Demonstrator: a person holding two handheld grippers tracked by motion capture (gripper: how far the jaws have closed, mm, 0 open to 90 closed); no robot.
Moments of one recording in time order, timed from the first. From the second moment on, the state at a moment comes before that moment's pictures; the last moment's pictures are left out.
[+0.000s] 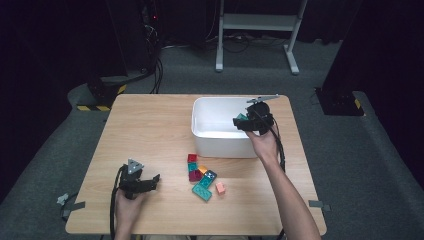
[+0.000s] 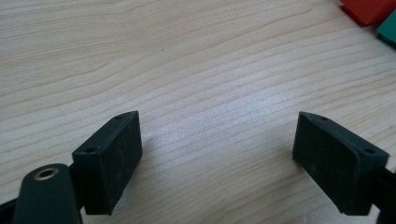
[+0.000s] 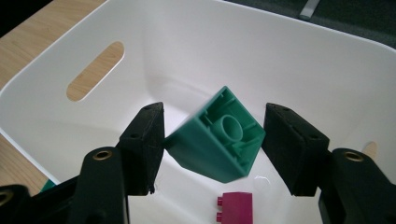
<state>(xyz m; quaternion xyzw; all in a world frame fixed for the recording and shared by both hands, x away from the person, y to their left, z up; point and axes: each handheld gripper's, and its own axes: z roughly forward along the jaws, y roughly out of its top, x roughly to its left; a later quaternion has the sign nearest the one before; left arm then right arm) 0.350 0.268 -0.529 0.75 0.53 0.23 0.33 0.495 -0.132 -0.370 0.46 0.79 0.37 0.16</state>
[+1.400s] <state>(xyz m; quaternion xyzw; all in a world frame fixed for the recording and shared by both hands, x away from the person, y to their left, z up) 0.350 0.268 -0.529 0.75 0.53 0.23 0.33 0.416 -0.153 -0.364 0.38 0.79 0.46 0.17</state>
